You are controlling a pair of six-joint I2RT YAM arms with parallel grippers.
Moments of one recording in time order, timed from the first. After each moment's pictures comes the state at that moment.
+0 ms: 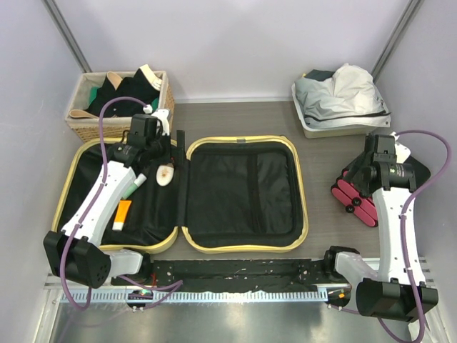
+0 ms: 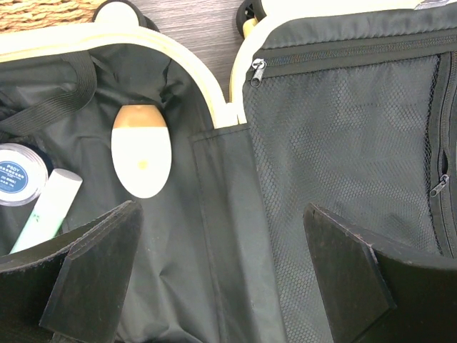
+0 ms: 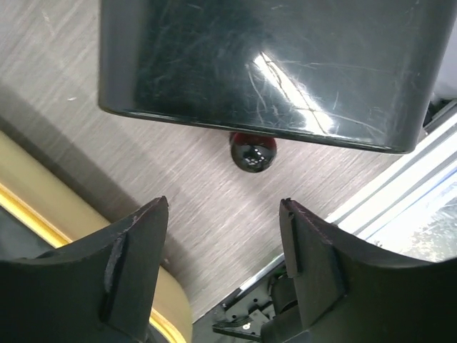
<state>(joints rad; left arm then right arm) -0.27 1.28 1.23 -0.71 0.03 -0.16 -0.15 1.01 1.18 -1.19 0.34 0.51</state>
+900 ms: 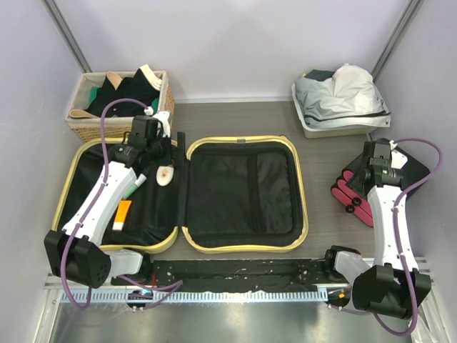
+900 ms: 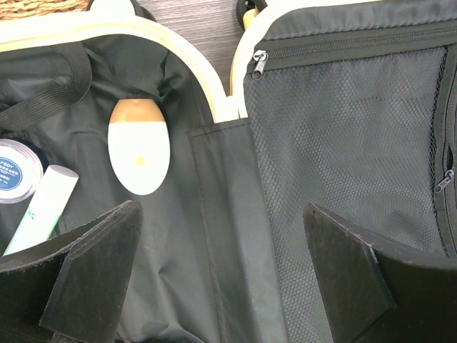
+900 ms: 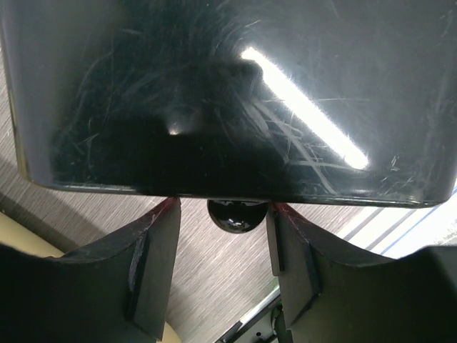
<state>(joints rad) -0.27 1.28 1.21 -0.71 0.04 -0.16 -0.22 1.03 0.99 -1.00 0.35 0.50</state>
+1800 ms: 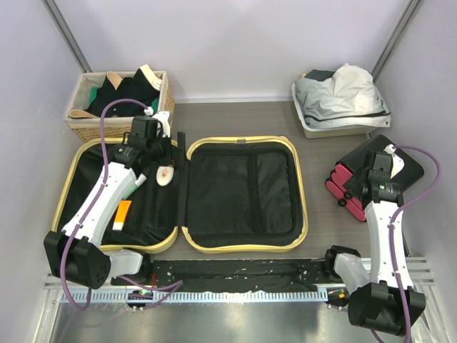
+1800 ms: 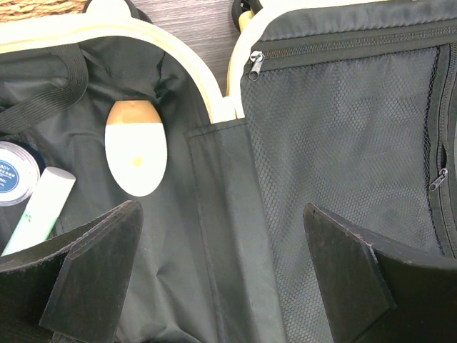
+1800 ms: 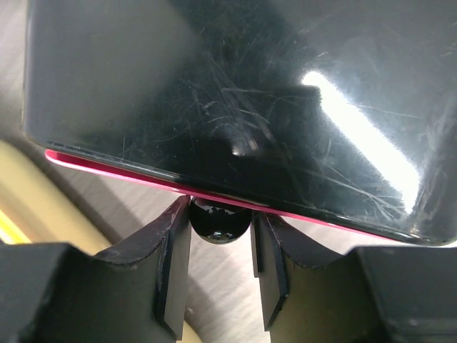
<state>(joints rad) -0.27 1.27 1.20 -0.70 0.05 -0.16 -0.23 0.90 0.86 -0.83 0.22 0.50</state>
